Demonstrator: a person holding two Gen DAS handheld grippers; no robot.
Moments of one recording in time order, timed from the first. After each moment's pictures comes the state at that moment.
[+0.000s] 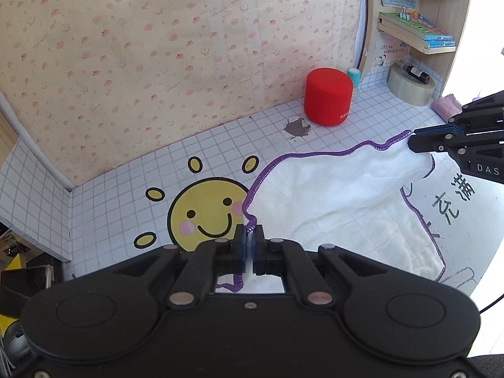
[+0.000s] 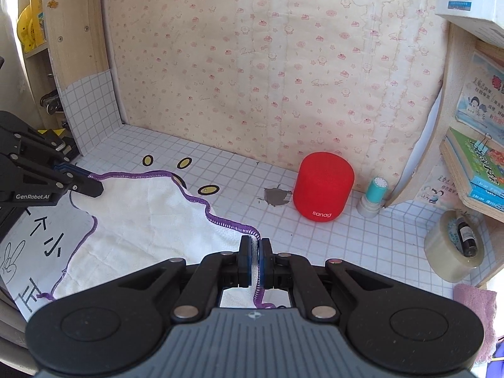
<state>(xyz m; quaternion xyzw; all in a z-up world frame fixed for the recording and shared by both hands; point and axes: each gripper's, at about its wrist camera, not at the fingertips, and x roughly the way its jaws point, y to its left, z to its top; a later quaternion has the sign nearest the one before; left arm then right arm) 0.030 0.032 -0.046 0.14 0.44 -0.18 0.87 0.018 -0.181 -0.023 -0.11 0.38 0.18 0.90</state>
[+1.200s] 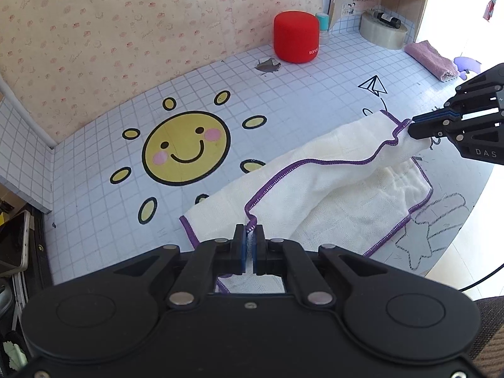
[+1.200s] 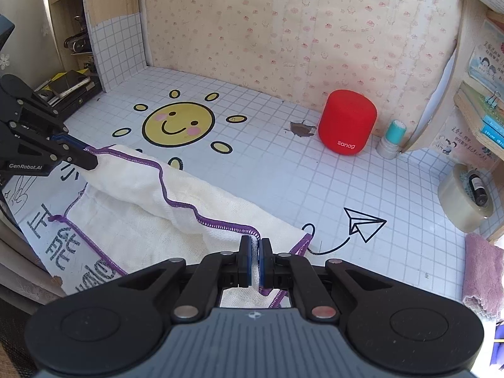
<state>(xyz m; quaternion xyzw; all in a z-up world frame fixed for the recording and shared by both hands) -0.020 0.041 -0.076 0.16 0.48 -0.21 0.84 -0.038 -0.177 -0.062 -0.15 0.43 0.19 0.87</state>
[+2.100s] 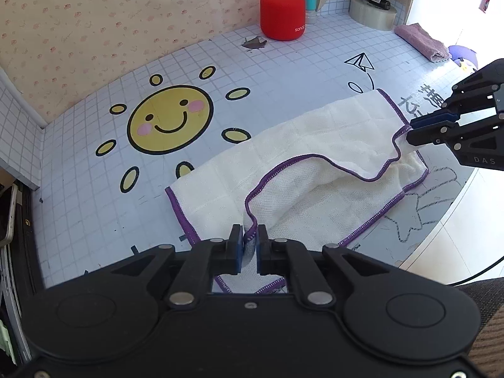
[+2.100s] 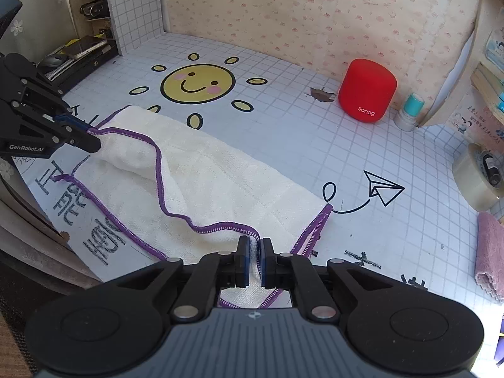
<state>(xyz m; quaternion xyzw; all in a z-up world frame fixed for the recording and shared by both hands) -0.046 0.037 -0.088 0.16 0.50 -0.21 0.82 -0.060 -0.172 -0.078 -0.17 0.46 0.21 0.84</state>
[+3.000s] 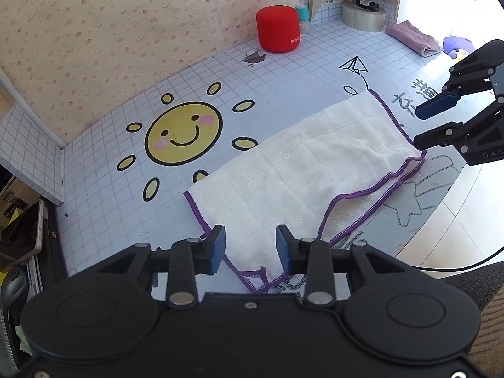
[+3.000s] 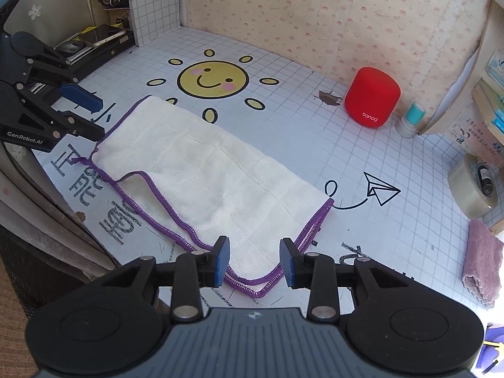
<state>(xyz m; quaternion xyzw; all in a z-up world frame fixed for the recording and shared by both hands) -0.064 0.045 -0.069 0.20 0.47 -0.21 0.84 -0.075 -0.169 -0.063 -0.19 0.47 0.22 0.83</state>
